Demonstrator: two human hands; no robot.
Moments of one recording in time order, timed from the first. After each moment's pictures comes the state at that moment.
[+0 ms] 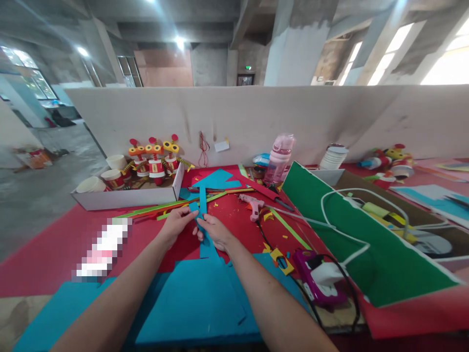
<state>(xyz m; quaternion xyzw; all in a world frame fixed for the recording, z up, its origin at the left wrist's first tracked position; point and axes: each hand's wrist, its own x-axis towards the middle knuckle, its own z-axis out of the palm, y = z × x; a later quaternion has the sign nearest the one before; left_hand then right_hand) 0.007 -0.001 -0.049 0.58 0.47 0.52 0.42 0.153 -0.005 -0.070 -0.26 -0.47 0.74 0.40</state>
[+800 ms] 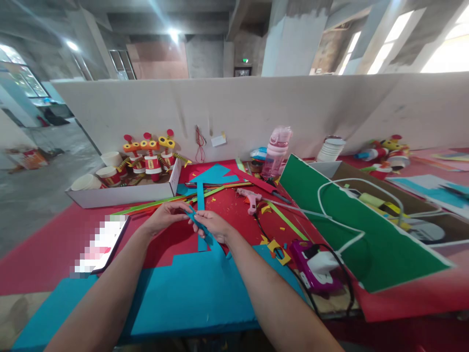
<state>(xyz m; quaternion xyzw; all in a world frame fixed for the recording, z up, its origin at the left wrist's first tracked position) -0.030 0.000 -0.031 0.72 0.35 0.39 0.45 0.164 -0.004 -0.065 -0.27 -0.54 0.73 0.32</state>
